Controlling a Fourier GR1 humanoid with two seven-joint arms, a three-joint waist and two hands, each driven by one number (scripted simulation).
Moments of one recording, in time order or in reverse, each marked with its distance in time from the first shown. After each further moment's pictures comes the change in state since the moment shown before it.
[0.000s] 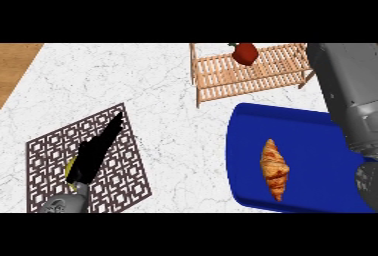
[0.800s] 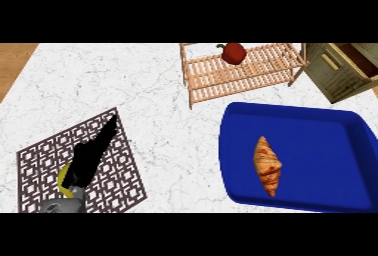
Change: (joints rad) left arm 0.030 -0.003 0.024 -0.006 0.002 0.019 0.014; right arm 0.150 -0.336 -0.167 -0.026 -0.106 -0.161 -0.069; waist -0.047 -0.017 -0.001
